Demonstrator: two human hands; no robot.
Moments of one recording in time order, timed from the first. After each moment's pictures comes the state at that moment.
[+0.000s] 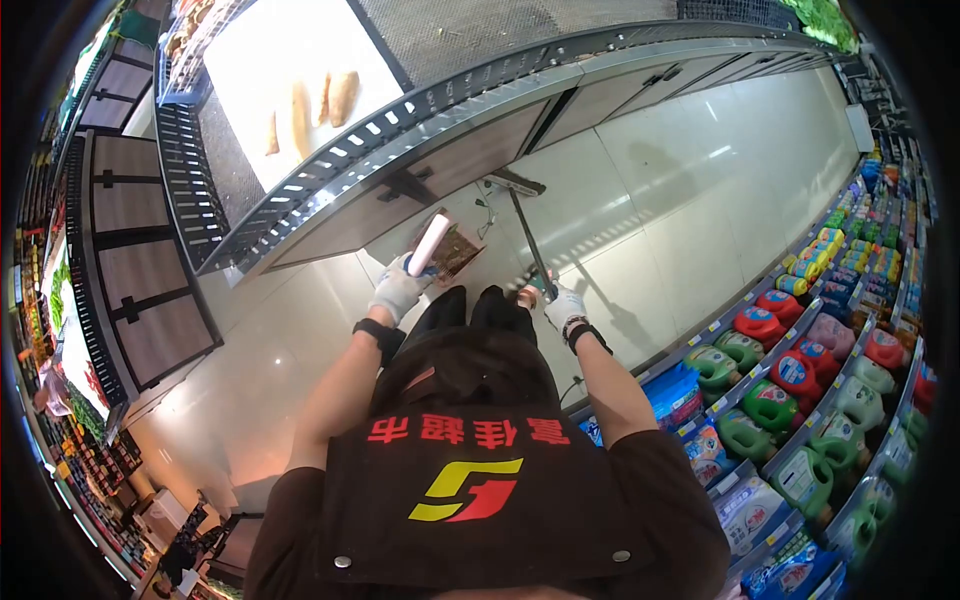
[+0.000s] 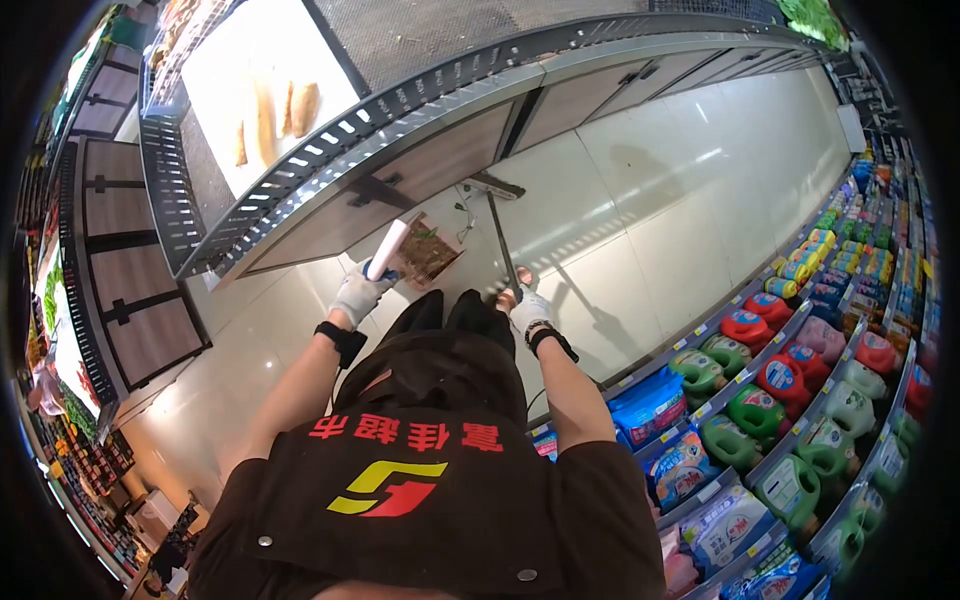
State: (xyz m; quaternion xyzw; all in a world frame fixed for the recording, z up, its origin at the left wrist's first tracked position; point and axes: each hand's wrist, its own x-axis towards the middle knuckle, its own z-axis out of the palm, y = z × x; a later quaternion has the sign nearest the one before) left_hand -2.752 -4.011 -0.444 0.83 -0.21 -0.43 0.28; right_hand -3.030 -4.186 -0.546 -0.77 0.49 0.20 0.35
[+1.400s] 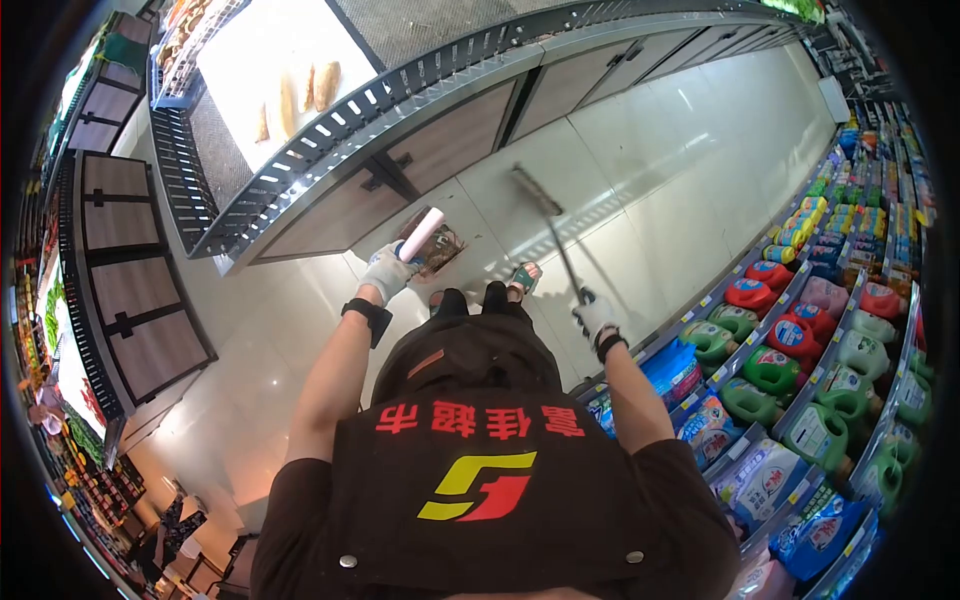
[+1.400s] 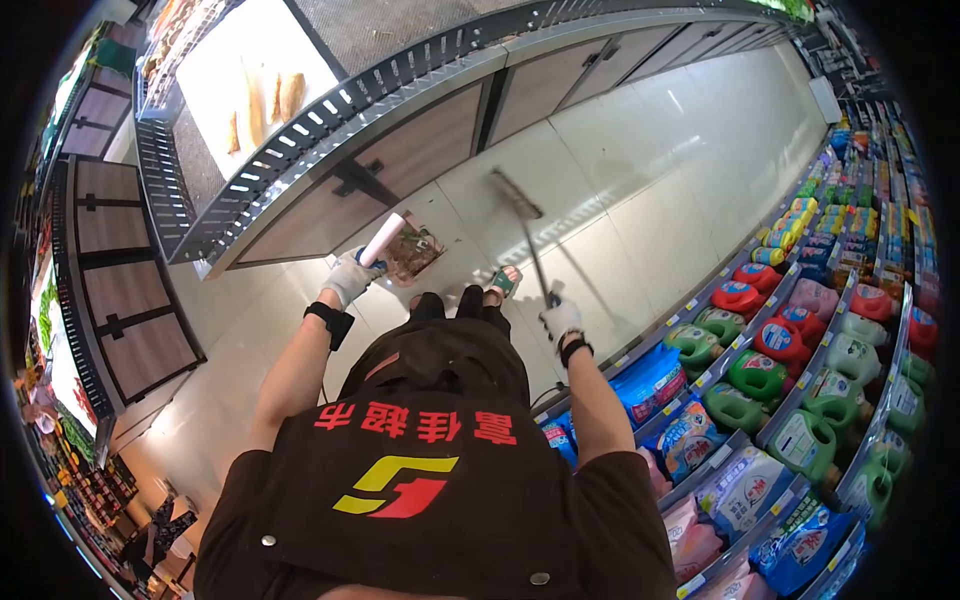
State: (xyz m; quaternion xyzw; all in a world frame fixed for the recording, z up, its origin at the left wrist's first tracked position) left_hand -2.766 -3.990 -0.452 0.83 -0.26 -0.44 0.24; right_hand -3.144 -4.169 -0.494 -0.57 0.67 0.12 0.46
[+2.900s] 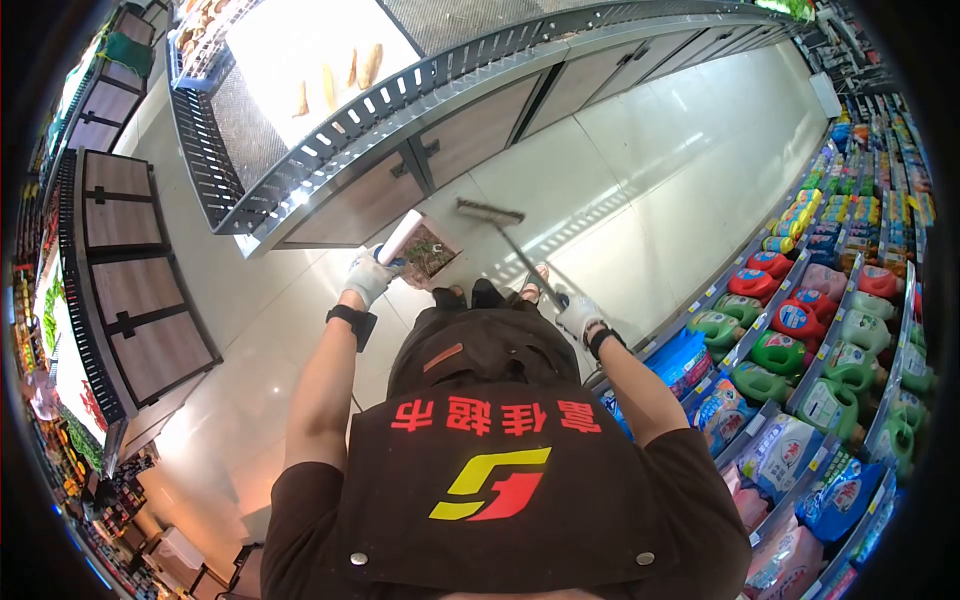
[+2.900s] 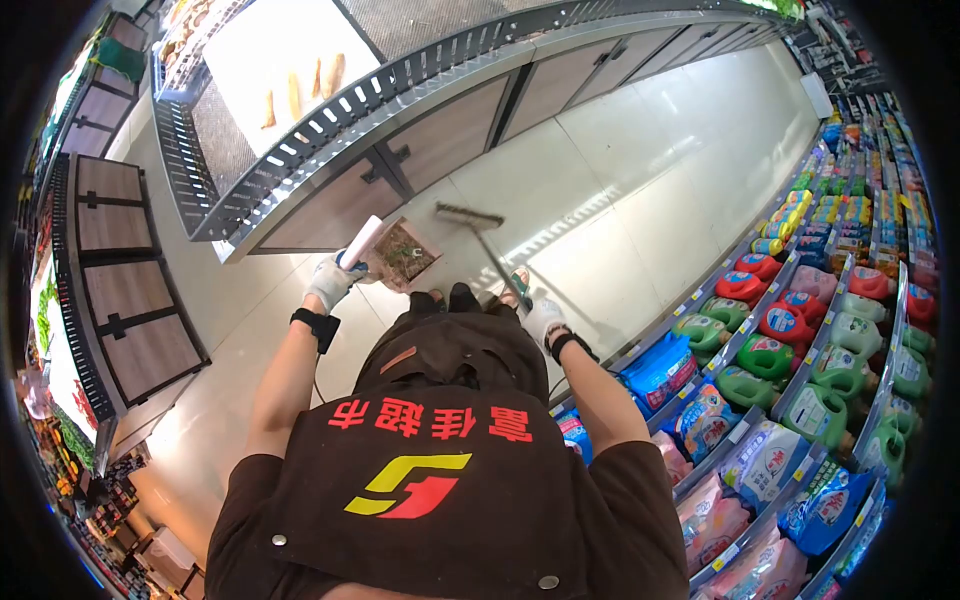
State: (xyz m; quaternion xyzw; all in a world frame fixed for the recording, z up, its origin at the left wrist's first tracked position) left_hand -2.718 -3.888 -0.432 0.84 -0.29 -0.39 0.24; right_hand -3.080 -4.078 -0.453 -0.77 0.47 0.24 0.35
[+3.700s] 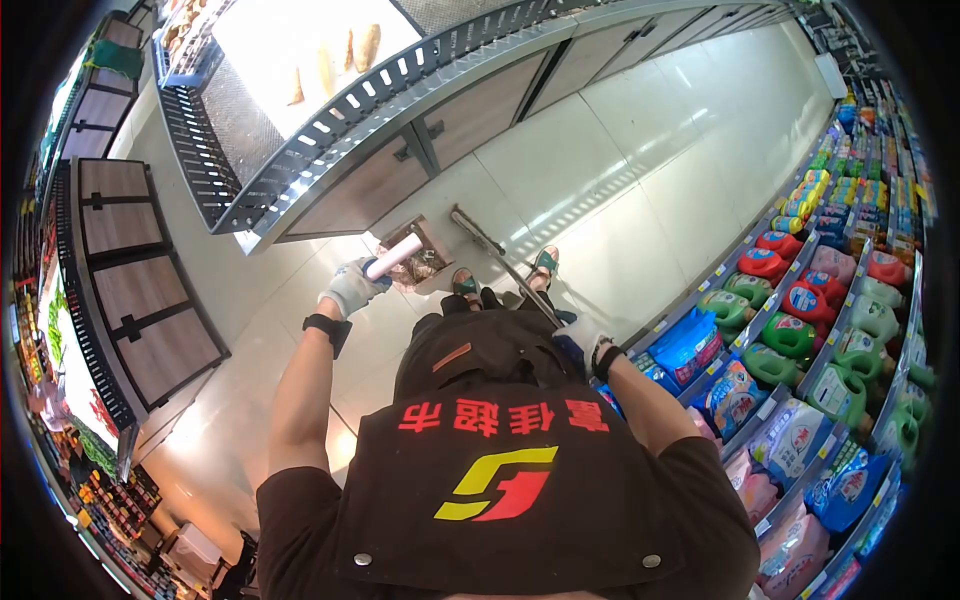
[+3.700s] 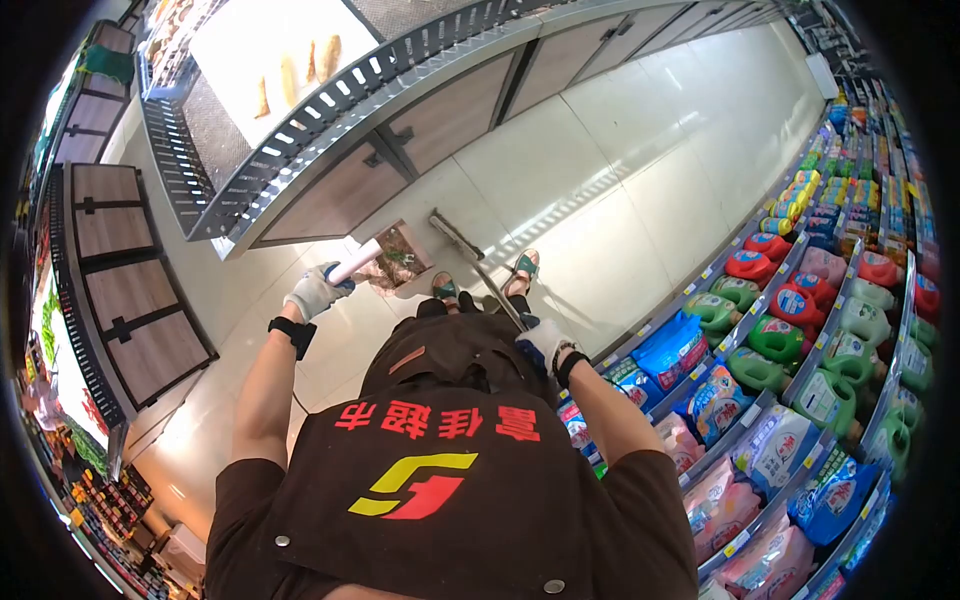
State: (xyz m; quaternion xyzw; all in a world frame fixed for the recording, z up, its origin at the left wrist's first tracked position) left_hand -2.695 -3.848 -0.403 0.80 -0.33 -0.47 0.16; right_hand -3.110 -4.019 -0.474 -0.48 0.56 0.23 0.63
